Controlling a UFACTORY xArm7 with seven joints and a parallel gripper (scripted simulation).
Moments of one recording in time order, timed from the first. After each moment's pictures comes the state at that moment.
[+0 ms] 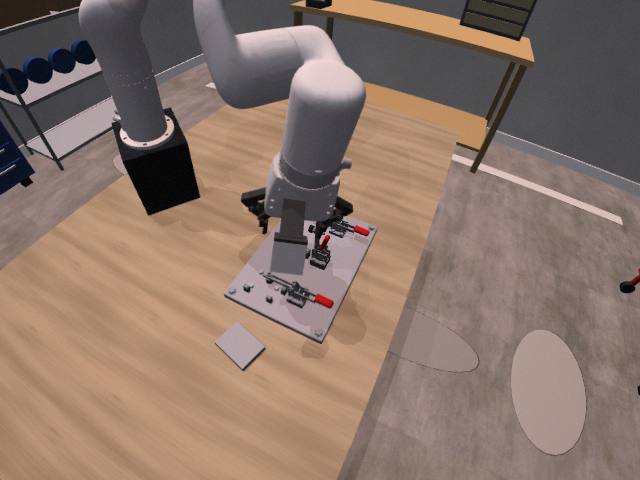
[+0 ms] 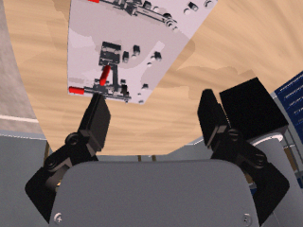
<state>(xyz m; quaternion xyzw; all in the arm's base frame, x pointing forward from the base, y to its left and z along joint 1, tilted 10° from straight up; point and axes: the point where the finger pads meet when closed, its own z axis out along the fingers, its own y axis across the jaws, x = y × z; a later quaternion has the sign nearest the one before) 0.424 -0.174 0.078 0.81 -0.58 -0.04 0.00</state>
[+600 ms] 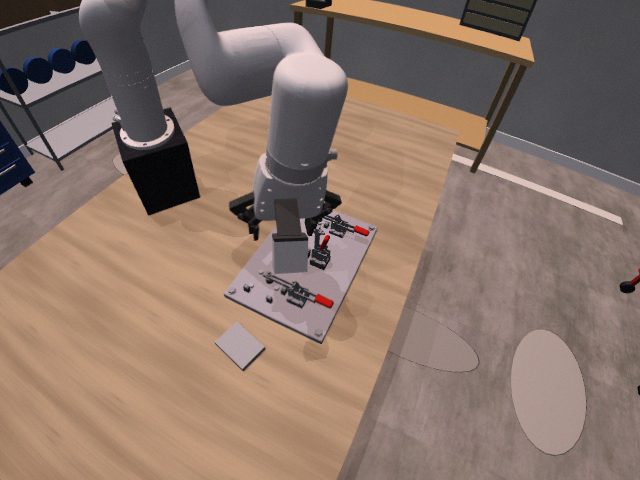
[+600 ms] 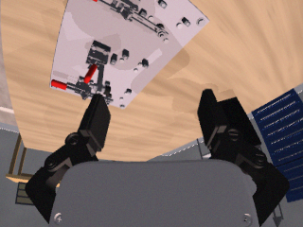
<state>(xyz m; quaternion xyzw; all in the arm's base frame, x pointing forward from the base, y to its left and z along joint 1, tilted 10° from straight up) 0.410 -0.184 0.078 0.86 -0.50 -0.02 0.01</state>
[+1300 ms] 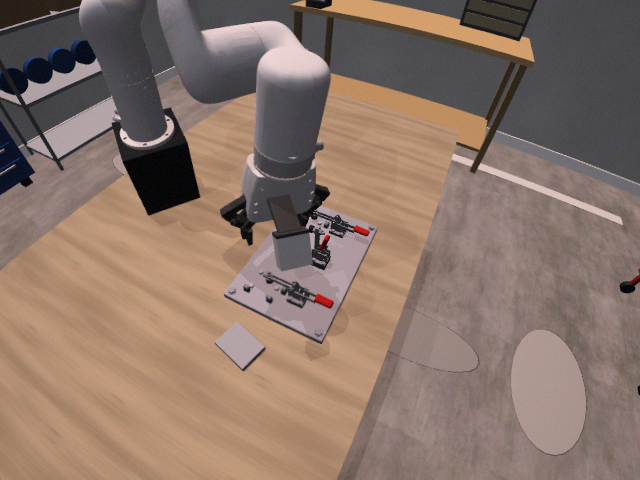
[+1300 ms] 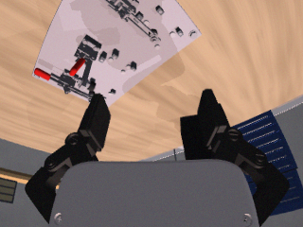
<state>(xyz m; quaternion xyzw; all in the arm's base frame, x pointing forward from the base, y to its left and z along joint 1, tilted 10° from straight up) 0.398 -0.190 0.078 0.91 -0.42 0.00 0.02</state>
